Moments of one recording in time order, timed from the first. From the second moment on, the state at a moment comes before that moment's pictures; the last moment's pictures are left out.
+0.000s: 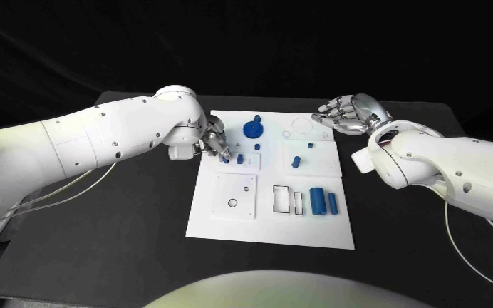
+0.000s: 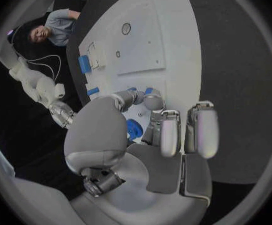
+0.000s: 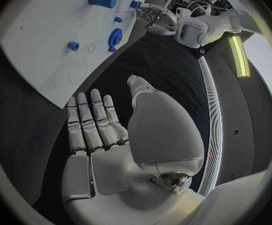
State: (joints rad) left arm 1.28 -0.65 -0.07 1.33 -0.97 0.35 -0.64; left_hand 1.11 -0.16 0.71 0.14 0.54 0.77 0.08 0.88 0.64 1.29 -0.02 1.10 0.72 1.47 -0.09 1.55 1.31 0.05 1.47 0.02 1.42 1.31; right arm 1.24 -0.87 -0.15 1.55 -0.66 -0.60 -0.02; right_hand 1.33 -0.16 0.12 0.29 0.38 0.64 0.18 0.53 0.23 0.85 0.22 0.34 0.06 0.78 0.21 0.09 0.22 0.15 0.60 0.29 0.07 0.17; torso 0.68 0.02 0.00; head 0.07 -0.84
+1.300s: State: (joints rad) left arm 1.28 -0.68 -0.06 1.34 -0.94 0.30 -0.64; left_hand 0.95 -0.19 0.47 0.28 0.36 0.81 0.03 0.84 0.61 1.28 -0.03 1.09 0.72 1.47 -0.09 1.54 1.31 0.05 1.47 0.02 1.40 1.31; right arm 1.24 -0.88 -0.15 1.55 -0.66 -0.60 -0.02; right_hand 1.33 -0.16 0.12 0.29 0.38 0.64 0.18 0.53 0.23 0.85 0.22 0.34 0.06 0.78 0.21 0.09 0.22 0.15 0.60 0.29 0.07 0.17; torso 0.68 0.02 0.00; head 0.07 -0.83
